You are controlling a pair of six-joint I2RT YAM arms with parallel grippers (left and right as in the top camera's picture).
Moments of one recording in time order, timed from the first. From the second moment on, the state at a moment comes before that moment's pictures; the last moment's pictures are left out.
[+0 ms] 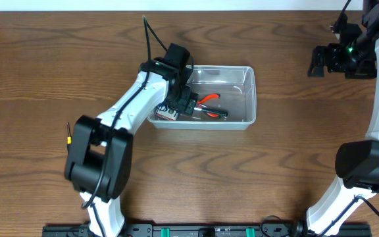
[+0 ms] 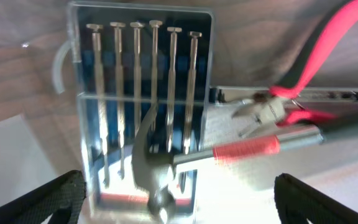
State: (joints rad) left arm -0.41 1.96 1.47 -0.86 0.04 -0.03; right arm -0.17 1.99 2.23 -1.68 -0.12 -0.12
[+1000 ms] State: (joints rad) left arm 0.42 1.53 1.14 -1.04 -0.16 -0.37; right arm -0.17 1.99 2.23 -1.68 -0.12 -0.12
